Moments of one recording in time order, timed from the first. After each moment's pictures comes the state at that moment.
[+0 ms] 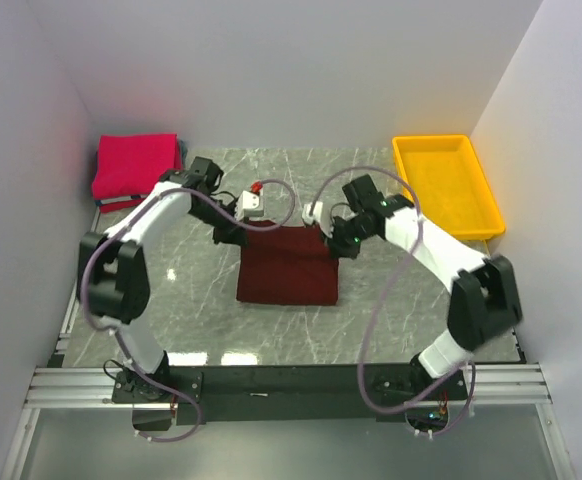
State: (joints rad) left arm -0.29 1.74 1.43 -1.01 0.79 1.10; right arm 0.46 1.54 1.19 -0.78 -0.48 -0.81
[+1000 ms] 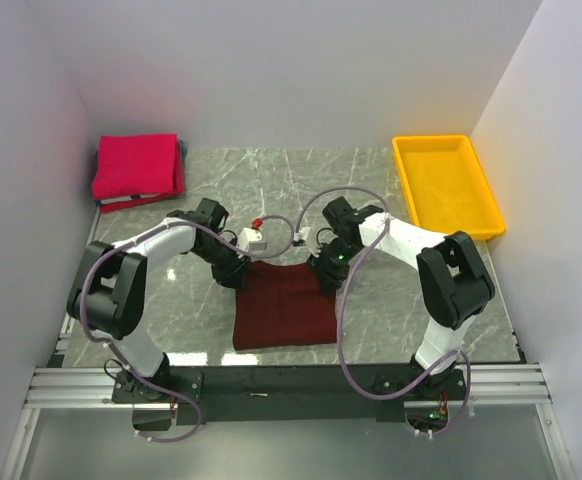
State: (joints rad) left arm -0.35 1.68 1.03 -0.74 0.67 0.77; right arm 0.53 1.77 1.17 -0.81 -0.56 -0.61
